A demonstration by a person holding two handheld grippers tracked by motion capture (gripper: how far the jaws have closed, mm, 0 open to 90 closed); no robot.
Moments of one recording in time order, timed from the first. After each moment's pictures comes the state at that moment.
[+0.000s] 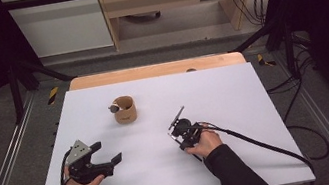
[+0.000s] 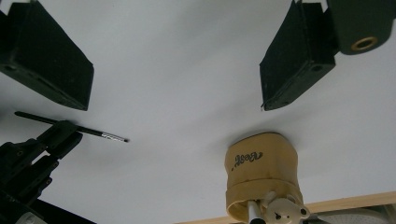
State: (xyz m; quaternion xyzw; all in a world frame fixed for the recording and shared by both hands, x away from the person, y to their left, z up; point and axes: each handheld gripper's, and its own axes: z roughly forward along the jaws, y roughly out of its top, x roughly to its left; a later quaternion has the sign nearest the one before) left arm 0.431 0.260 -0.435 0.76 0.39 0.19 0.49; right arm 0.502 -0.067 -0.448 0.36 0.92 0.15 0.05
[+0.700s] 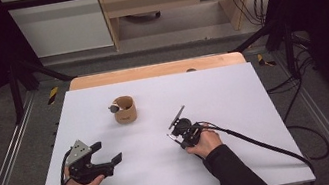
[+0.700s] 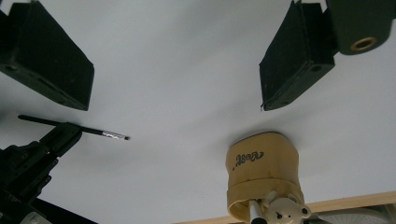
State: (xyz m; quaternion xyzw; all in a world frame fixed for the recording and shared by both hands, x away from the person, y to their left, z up) left arm 0.431 0.259 -0.435 0.76 0.39 0.18 0.49; right arm 0.503 -0.067 -0.448 0.37 0.92 0.14 0.05
